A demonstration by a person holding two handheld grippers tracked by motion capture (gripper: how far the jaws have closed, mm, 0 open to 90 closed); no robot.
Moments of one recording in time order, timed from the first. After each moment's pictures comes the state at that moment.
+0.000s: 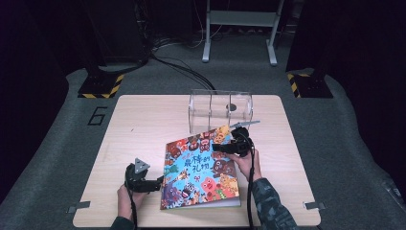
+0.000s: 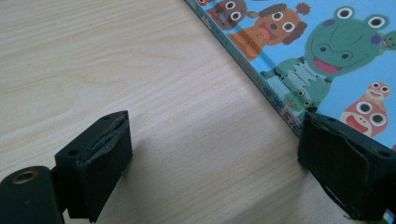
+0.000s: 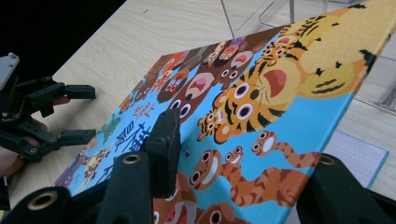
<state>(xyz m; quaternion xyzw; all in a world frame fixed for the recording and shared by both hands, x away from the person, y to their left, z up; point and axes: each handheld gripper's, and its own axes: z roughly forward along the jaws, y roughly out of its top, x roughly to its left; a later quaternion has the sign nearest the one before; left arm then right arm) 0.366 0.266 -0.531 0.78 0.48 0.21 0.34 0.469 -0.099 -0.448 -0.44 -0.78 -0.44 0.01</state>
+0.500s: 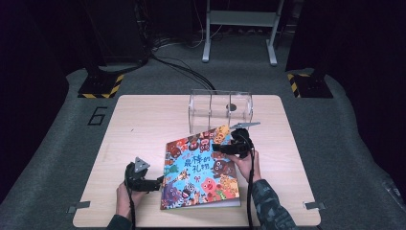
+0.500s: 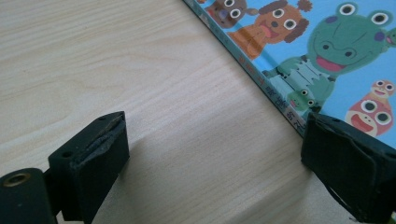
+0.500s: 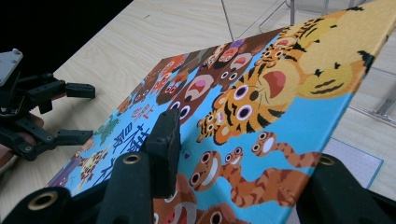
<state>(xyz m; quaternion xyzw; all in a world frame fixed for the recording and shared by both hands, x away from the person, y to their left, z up) 0.371 0.269 -0.531 0.79 0.47 0.21 0.34 0.464 -0.099 -0.448 -0.42 -0.79 -0.45 -0.02</state>
